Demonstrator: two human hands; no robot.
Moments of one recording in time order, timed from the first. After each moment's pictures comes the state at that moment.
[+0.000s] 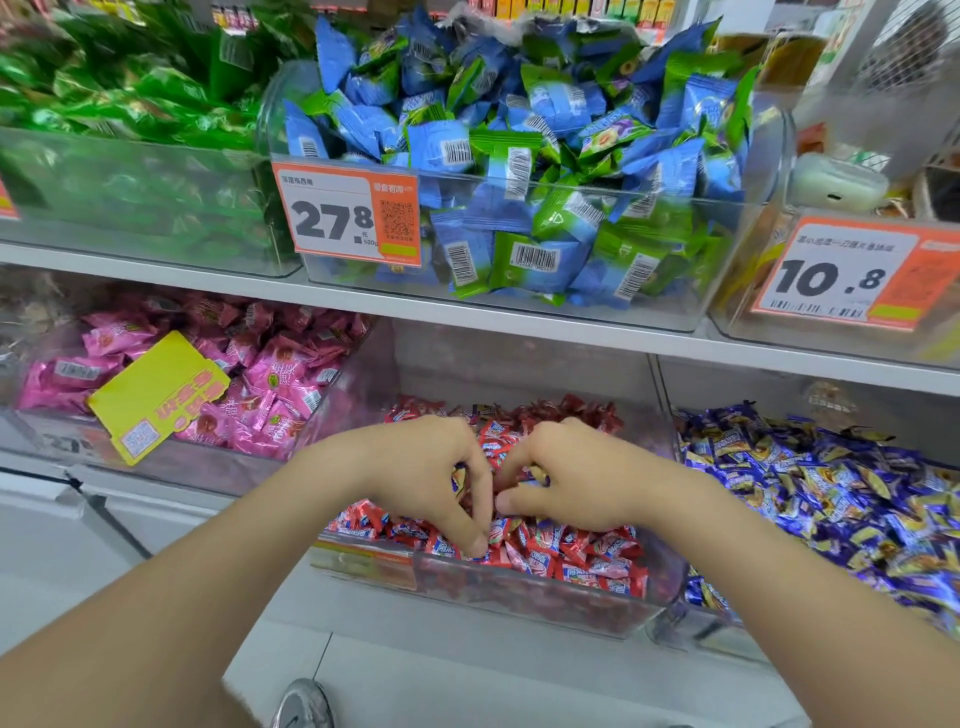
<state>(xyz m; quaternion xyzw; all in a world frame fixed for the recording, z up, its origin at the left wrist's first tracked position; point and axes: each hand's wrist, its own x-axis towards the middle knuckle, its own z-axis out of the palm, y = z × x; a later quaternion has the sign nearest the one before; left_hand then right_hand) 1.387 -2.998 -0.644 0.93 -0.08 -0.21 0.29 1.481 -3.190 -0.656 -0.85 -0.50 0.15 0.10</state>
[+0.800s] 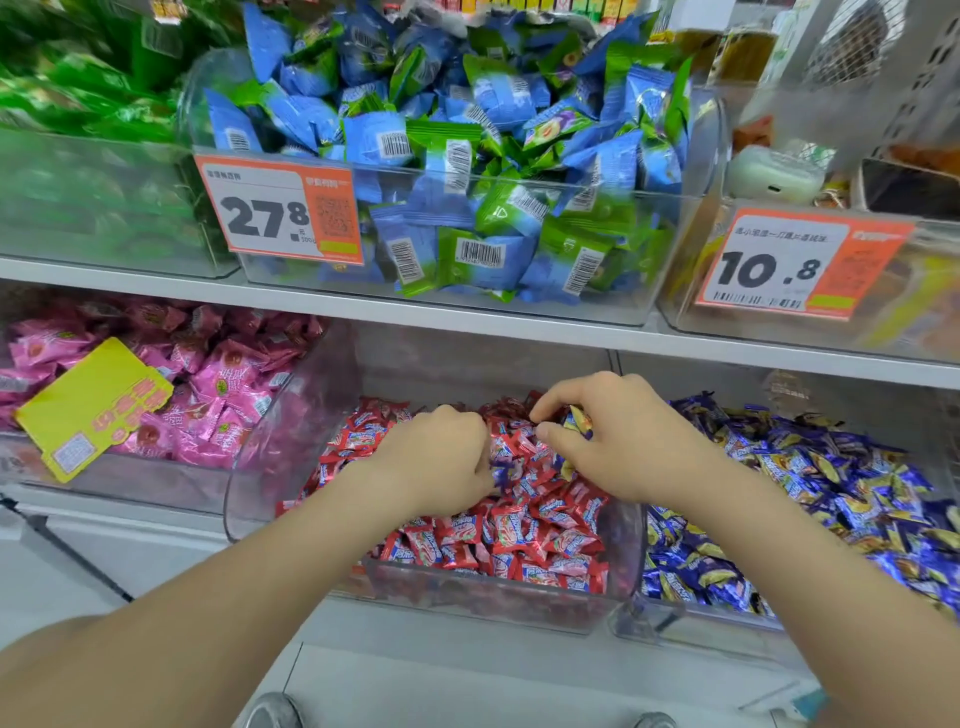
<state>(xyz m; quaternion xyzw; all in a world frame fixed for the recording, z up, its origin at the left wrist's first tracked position) 1.426 -3.044 -0.679 0.99 0.01 -0.03 0.11 1.499 -3.245 -0.636 -0.91 -0.38 0.01 0.18</state>
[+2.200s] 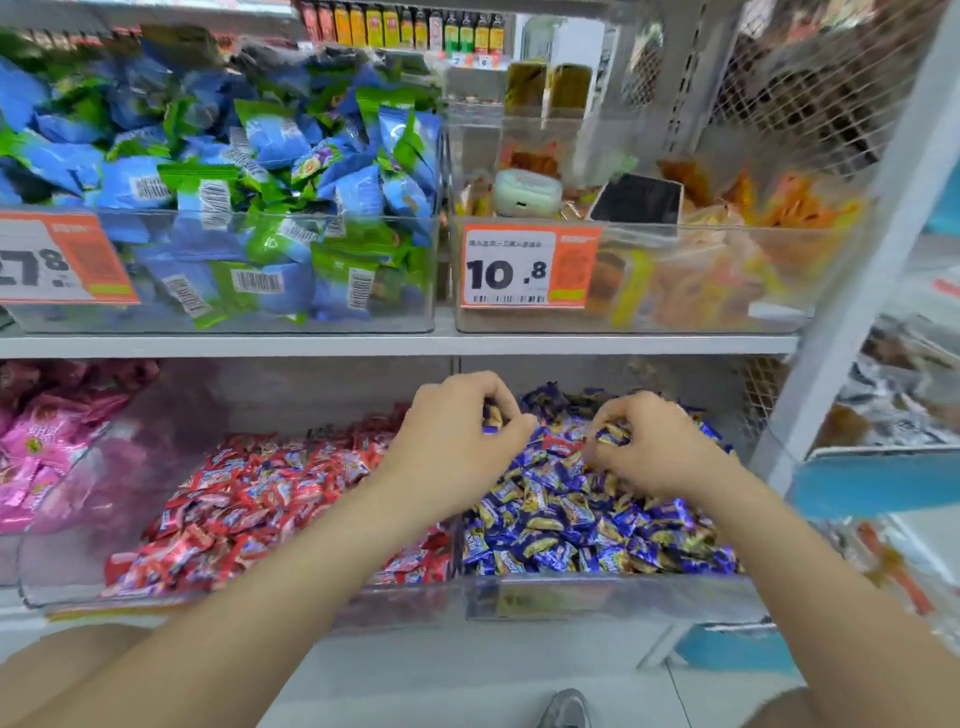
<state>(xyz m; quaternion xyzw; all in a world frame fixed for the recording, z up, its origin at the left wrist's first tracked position) 1.444 -3.204 -0.627 0.91 -0.02 0.15 0.39 1.532 -3.429 -0.642 -0.96 -0.15 0.06 0.25</state>
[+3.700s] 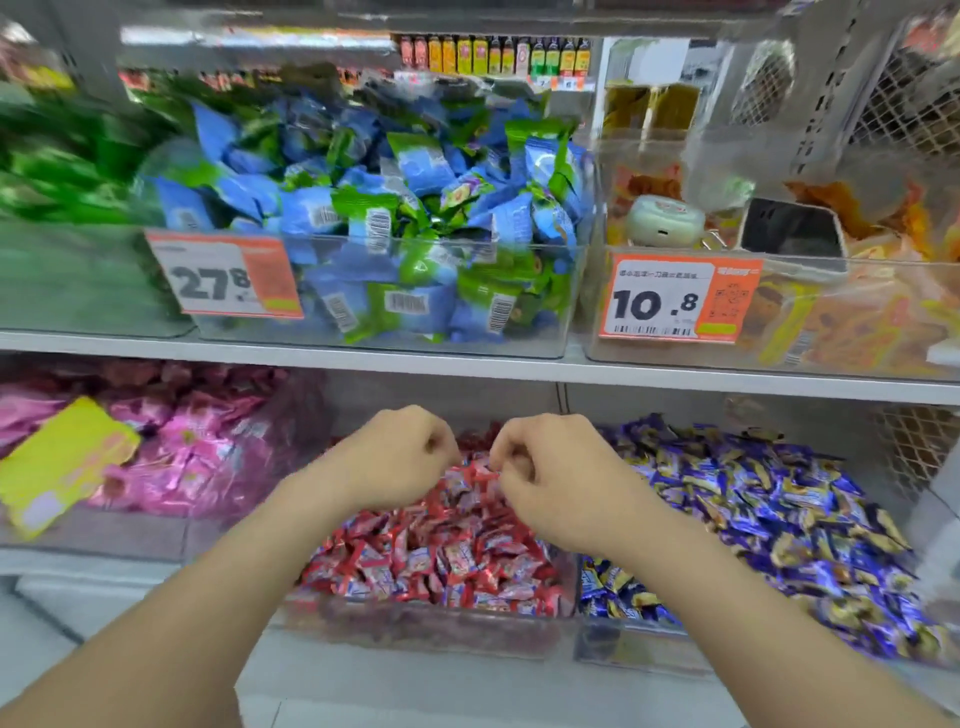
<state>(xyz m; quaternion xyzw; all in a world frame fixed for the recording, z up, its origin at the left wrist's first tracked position) 1.431 -3.052 -0.636 0.98 0.07 -0.02 0.20 1.468 -3.257 -0.624 -0.90 -0.35 0.02 0.25</state>
